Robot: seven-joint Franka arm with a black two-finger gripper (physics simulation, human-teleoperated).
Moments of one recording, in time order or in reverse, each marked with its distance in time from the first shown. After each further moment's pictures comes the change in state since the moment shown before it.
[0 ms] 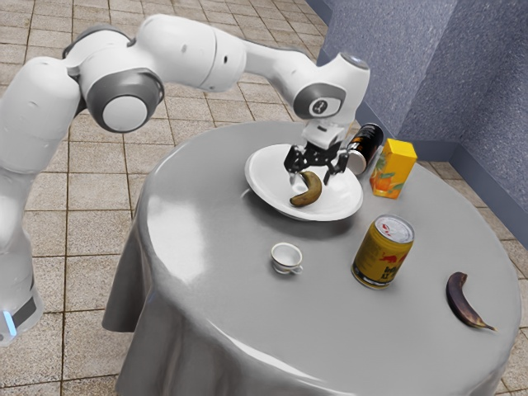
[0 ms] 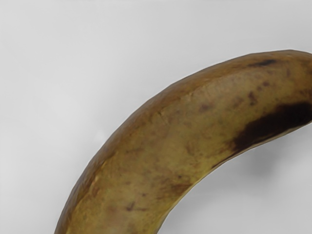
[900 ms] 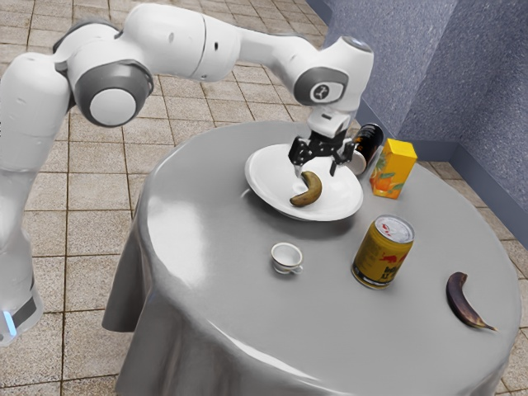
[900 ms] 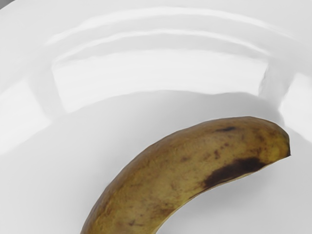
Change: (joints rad) arm -0.036 -0.065 0.011 0.005 -0.011 -0.035 -0.064
